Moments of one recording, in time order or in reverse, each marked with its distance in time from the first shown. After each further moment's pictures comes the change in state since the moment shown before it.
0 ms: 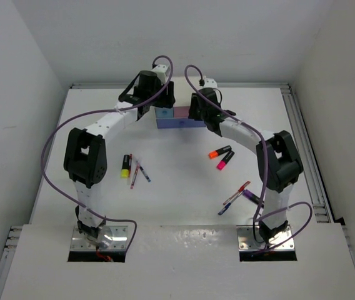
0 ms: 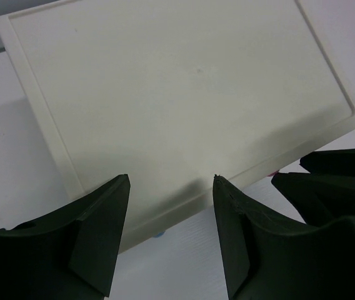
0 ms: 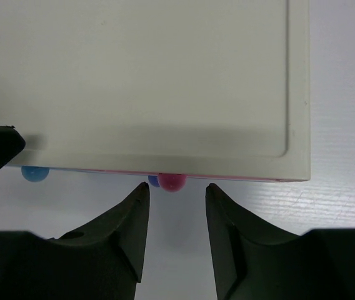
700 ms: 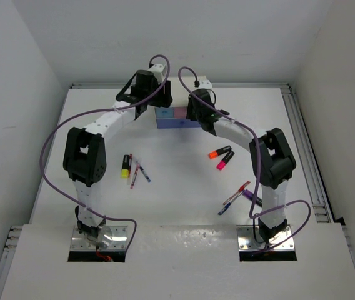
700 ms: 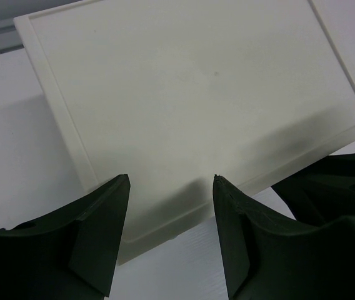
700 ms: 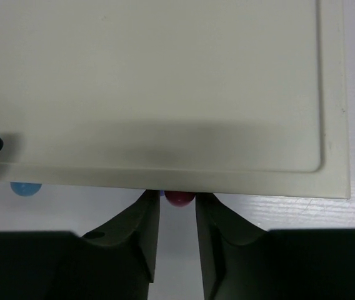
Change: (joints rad) left arm 0.027 0.011 0.000 0.006 0.015 0.000; right arm 0.025 0.075 0.059 -0.001 0.047 0.003
